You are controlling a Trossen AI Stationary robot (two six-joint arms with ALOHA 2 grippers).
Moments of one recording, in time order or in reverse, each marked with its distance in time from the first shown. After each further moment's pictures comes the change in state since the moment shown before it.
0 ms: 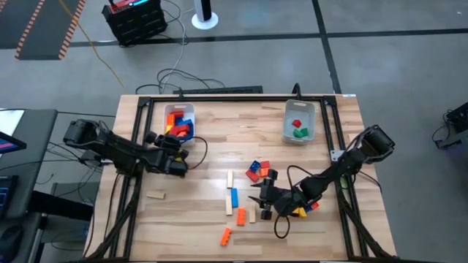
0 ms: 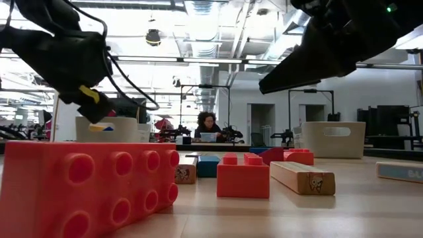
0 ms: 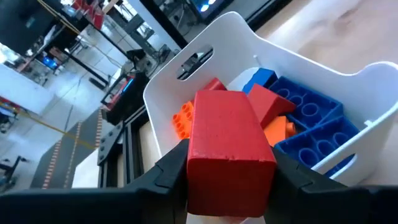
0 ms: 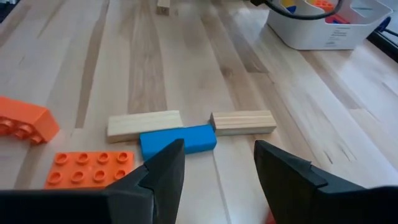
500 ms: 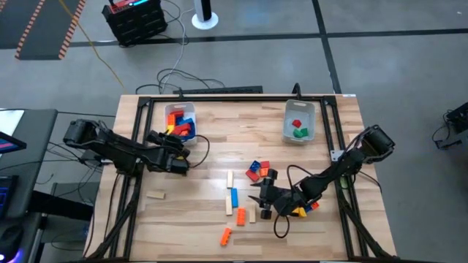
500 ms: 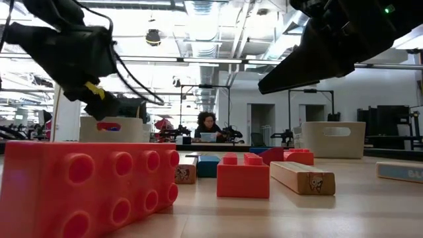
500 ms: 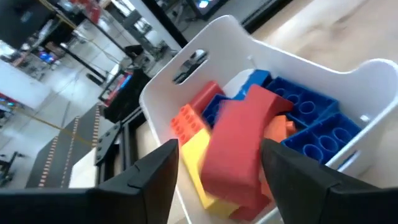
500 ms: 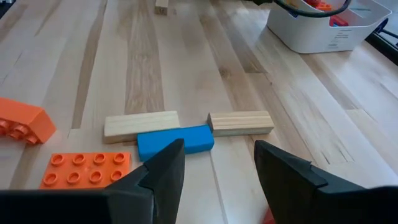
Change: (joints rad) left arm 0.008 0.002 0.039 -0.002 0.013 0.028; right arm -0.001 0.000 0.000 0.000 0.000 -0.005
